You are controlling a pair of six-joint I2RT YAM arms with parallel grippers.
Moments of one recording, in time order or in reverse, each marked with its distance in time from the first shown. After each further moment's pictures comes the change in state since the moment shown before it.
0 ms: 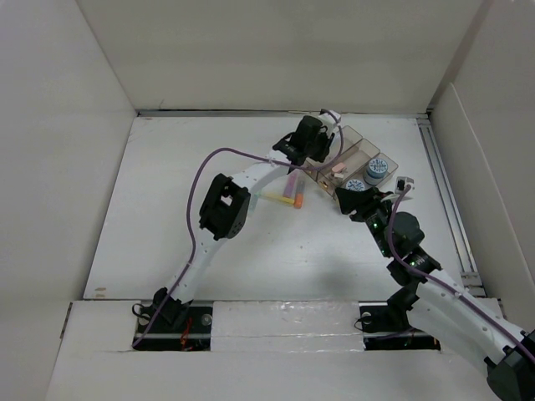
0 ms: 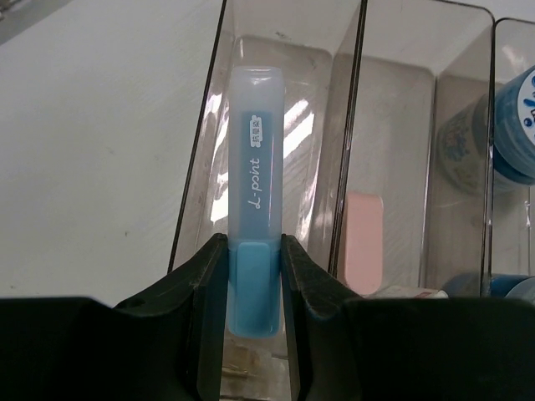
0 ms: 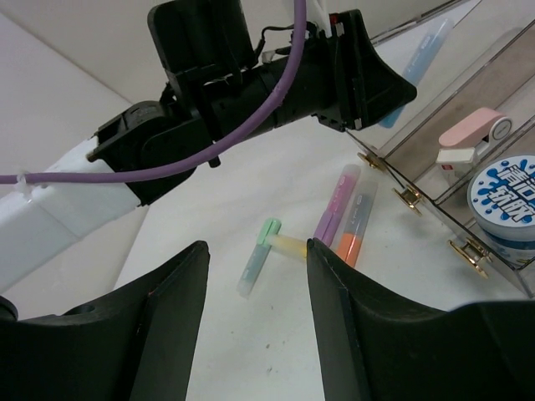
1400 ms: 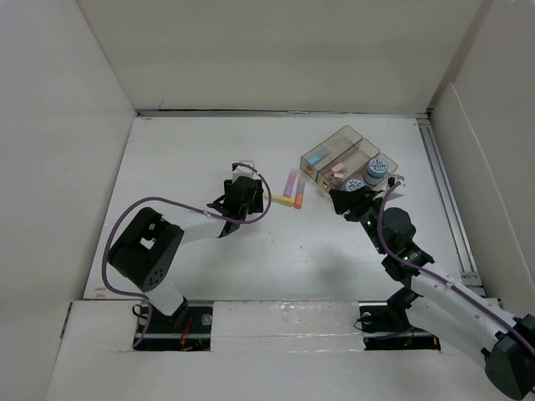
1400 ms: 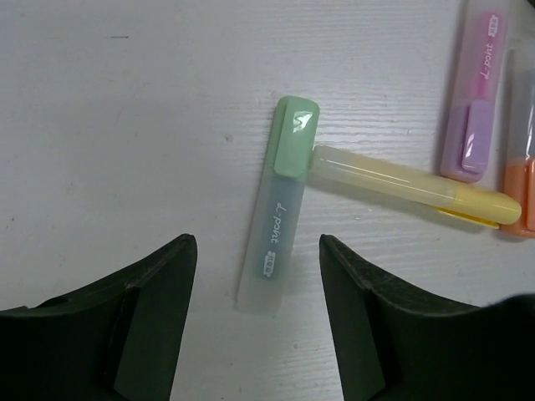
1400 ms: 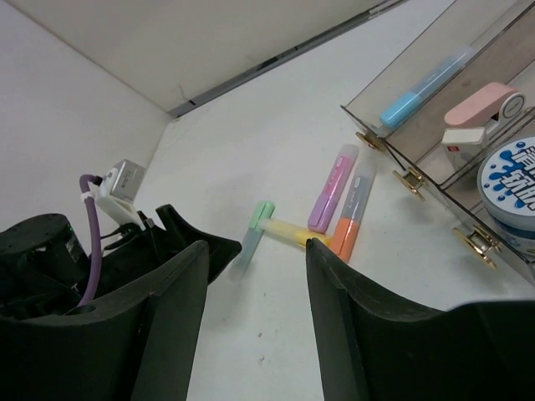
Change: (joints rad) left arm 0.060 -0.900 -1.465 0.386 -0.458 -0.350; right arm 0.000 0.100 0.000 0.044 -0.031 0.004
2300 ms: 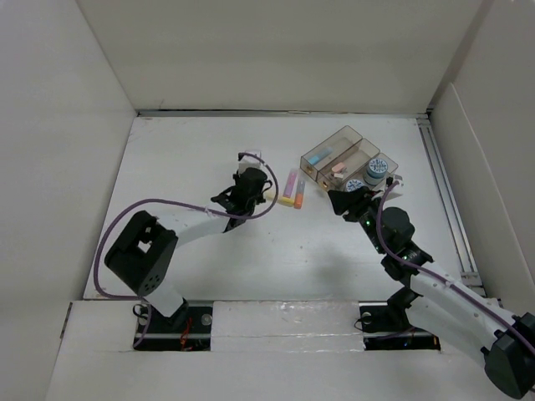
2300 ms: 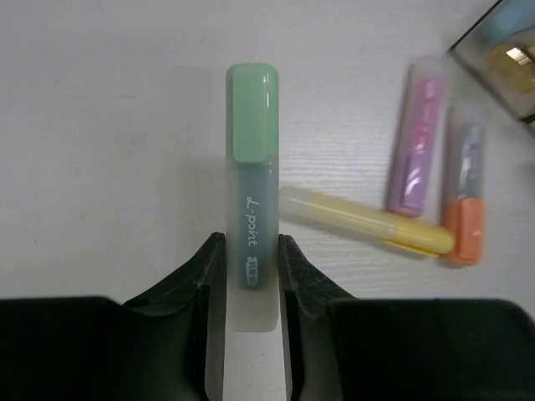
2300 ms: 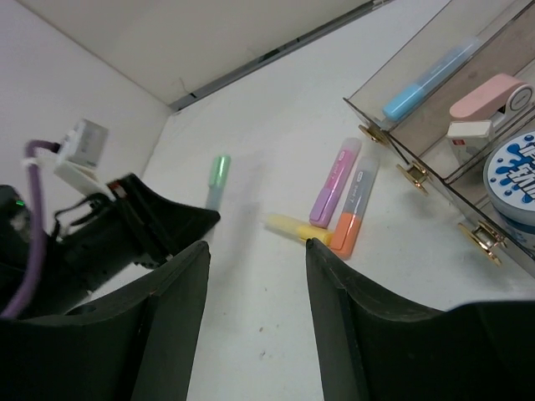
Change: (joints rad) left arm -0.060 0.007 0.110 -0.101 -0.114 -0.005; right arm 0.000 0.013 0.000 0.001 -0.014 0.005
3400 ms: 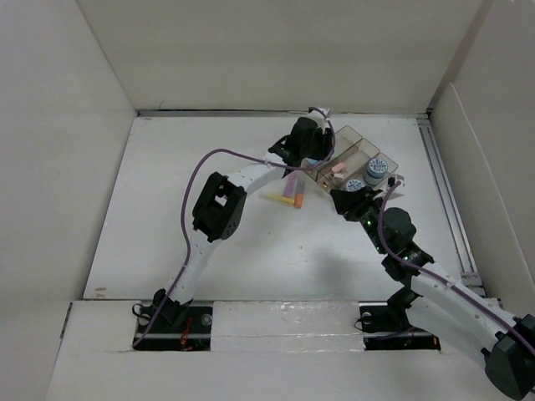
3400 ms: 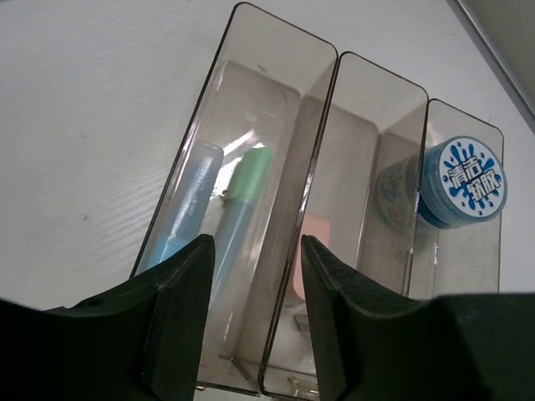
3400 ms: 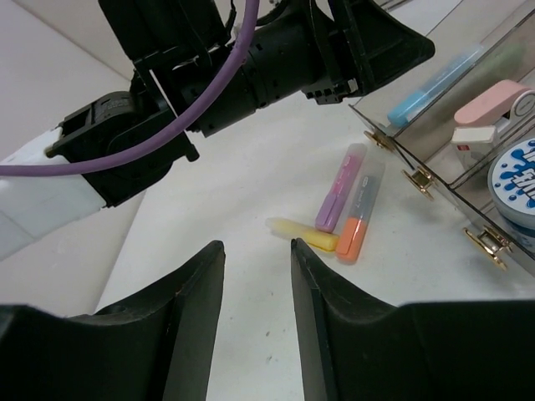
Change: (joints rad) left arm 0.000 0.797 1.174 -0.119 0.575 0.092; right arm 0.000 -0.013 0.000 0.007 0.003 0.010
